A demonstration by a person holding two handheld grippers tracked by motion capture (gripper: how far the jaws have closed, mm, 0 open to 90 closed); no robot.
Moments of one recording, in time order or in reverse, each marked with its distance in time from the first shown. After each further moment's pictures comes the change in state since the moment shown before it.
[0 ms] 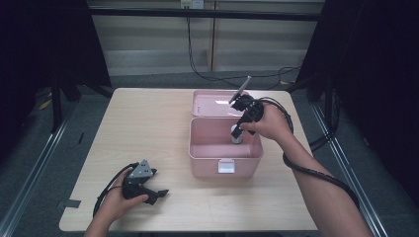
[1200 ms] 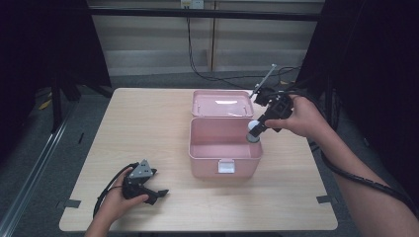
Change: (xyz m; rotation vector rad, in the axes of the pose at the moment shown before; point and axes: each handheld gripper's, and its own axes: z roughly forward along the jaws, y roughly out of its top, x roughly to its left) left arm 0.000 0.000 0.000 0.001 0.001 0.001; right arm 0.016 -0.038 -0.082 -0.032 0.016 -0.134
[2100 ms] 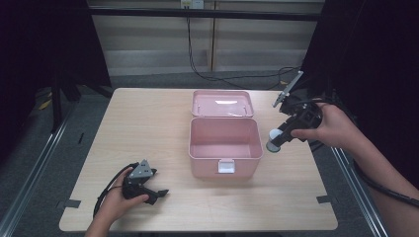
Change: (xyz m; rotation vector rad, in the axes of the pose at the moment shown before) left arm 0.000 0.000 0.000 0.000 0.001 0.000; right arm 0.004 -0.053 -0.029 0.013 0.011 -0.038
